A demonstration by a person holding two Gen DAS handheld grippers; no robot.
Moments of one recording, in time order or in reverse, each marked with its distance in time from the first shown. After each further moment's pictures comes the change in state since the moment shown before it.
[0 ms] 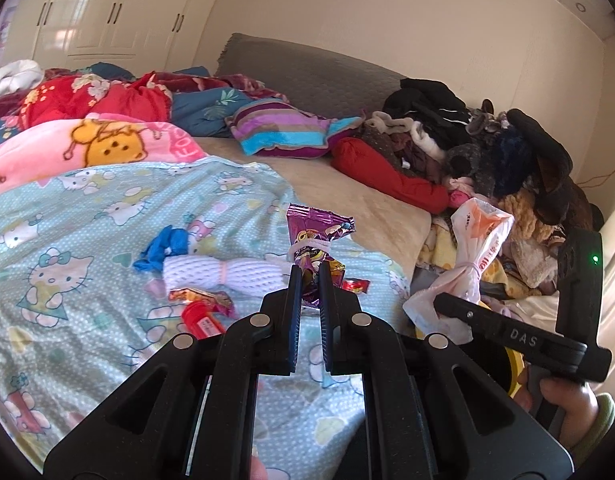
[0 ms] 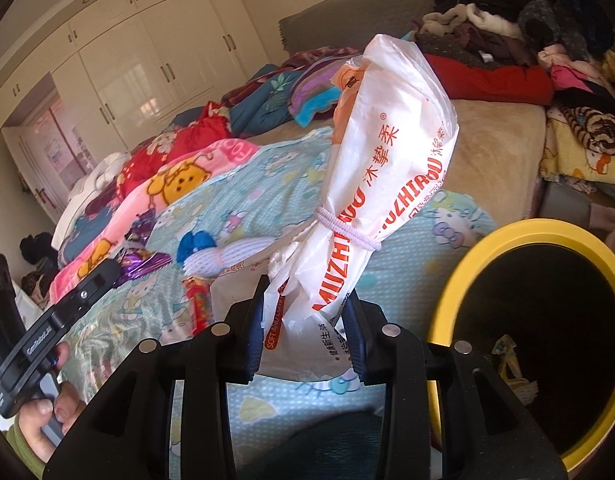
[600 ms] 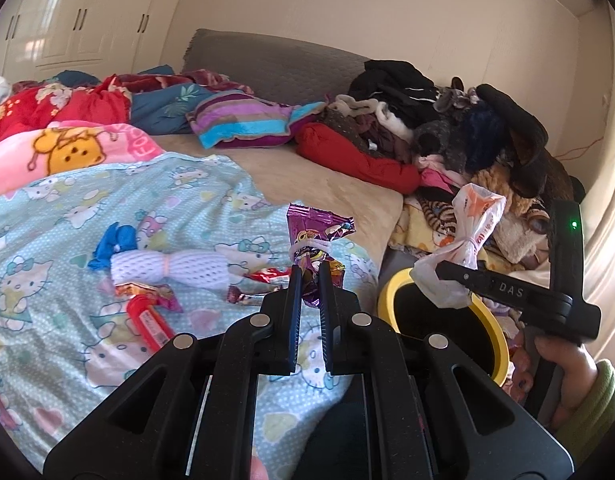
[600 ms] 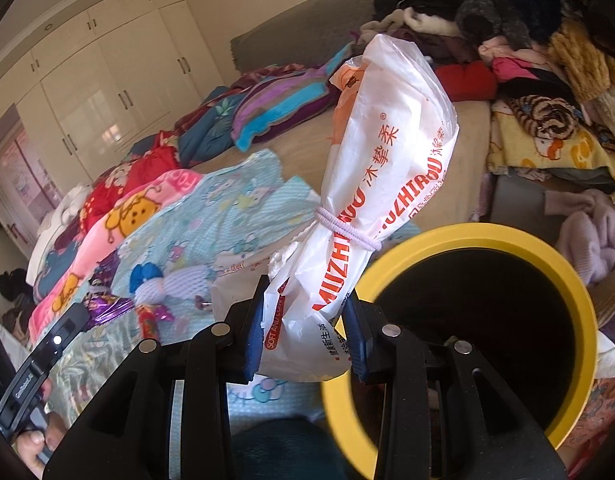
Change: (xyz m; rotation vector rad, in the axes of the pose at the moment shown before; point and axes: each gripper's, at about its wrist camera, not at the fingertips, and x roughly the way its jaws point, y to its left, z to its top) left arm 0.015 -0.047 -0.011 0.077 0.039 -0.079; right arm -0.033 -0.071 0.006 0.094 -0.055 -0.125
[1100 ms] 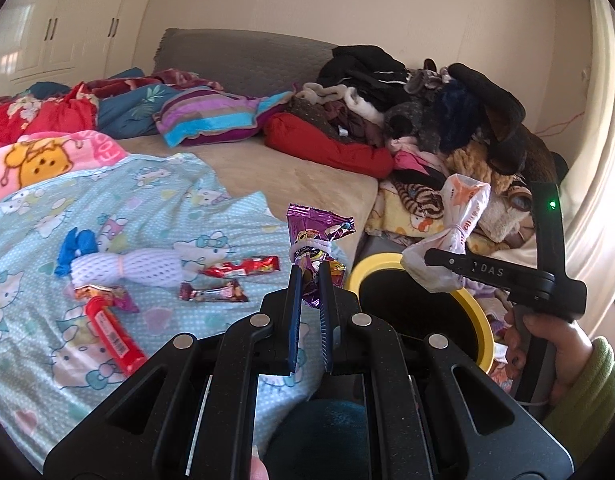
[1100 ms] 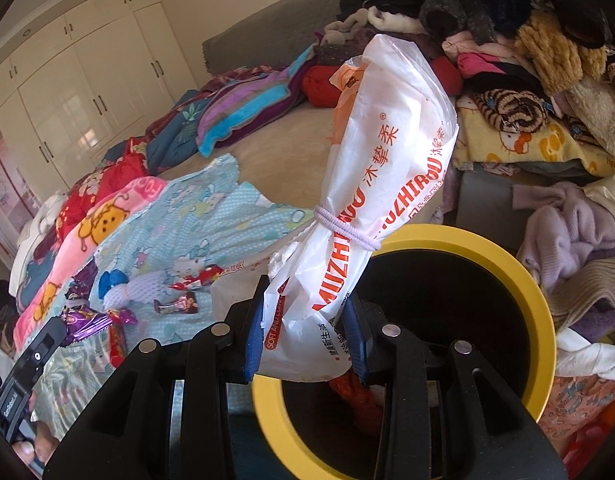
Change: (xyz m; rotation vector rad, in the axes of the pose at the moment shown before) left arm 0.016 -0.038 -0.006 0.073 0.033 -0.066; right arm -0.012 -0.048 0.002 0.036 0.007 -0.085
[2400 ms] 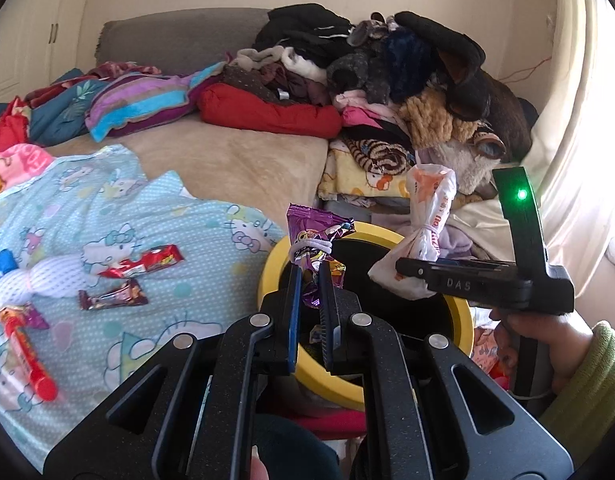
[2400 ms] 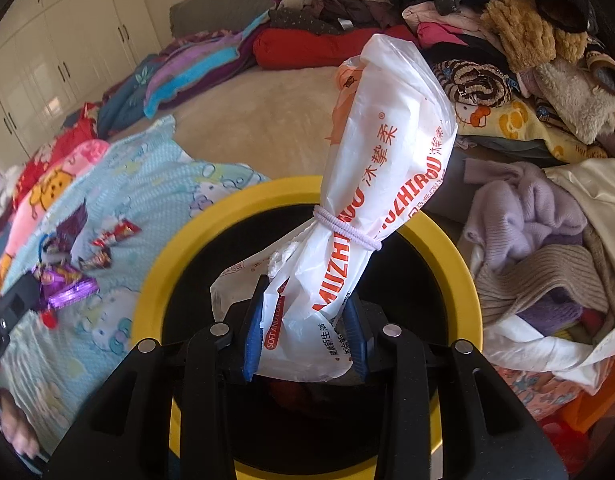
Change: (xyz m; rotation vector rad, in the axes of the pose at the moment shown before) left arm 0.073 -0.072 -0.012 0.137 0.118 -0.119; right arm 0.013 -0.071 -0.018 -0.044 0.126 -0.156
